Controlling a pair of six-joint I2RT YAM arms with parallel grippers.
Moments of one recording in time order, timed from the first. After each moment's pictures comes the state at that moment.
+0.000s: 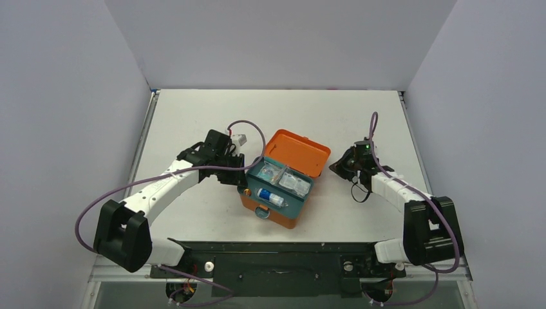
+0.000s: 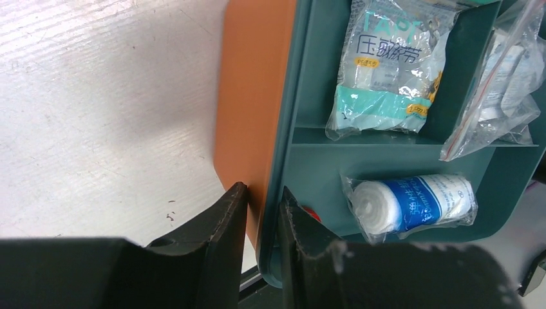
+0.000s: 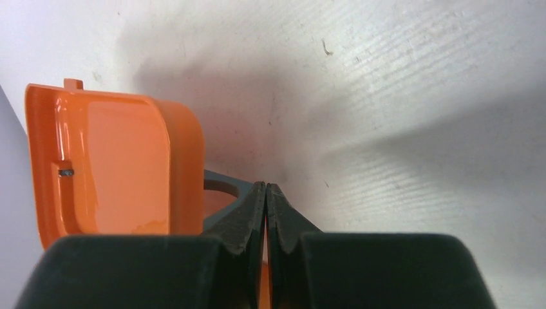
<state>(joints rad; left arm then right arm) -0.48 1.36 0.98 -0.63 0.30 -0.35 0.17 1.36 0.65 -0.10 -0.11 0.91</state>
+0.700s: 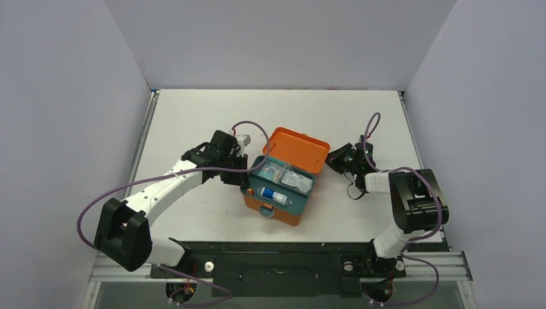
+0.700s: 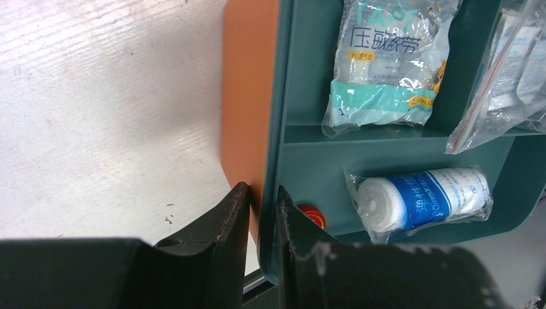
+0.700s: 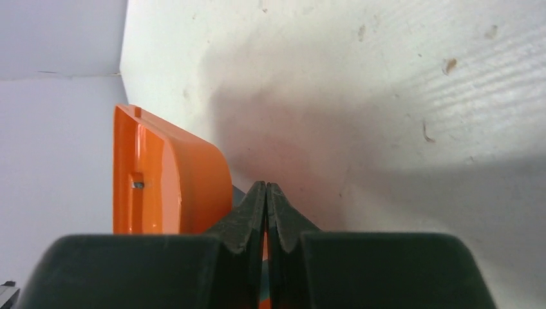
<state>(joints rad) -0.54 1.38 1.00 -0.63 0.22 -0.37 0.12 1.62 0.57 0.48 -0.31 1.04</state>
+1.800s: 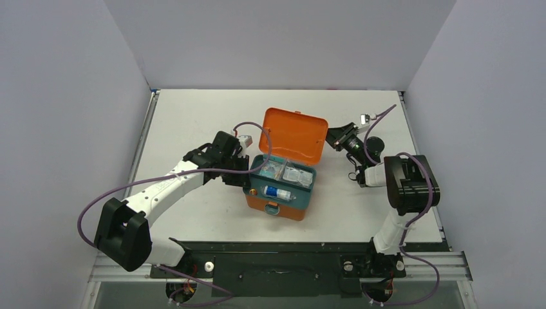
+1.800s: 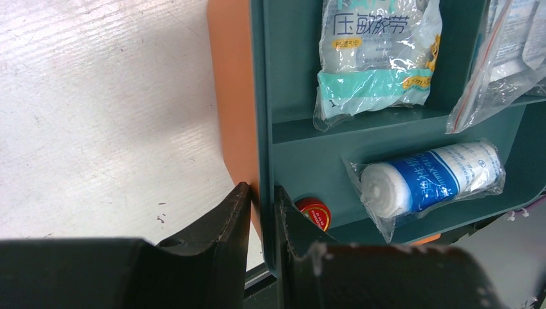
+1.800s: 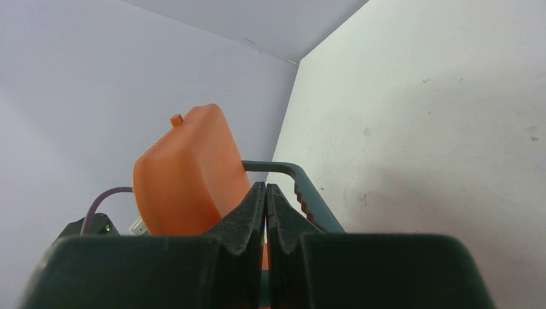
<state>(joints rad) -0.56 1.38 1.00 -0.63 0.21 -0.39 0.05 1.85 0.64 1.30 -0.65 1.26</state>
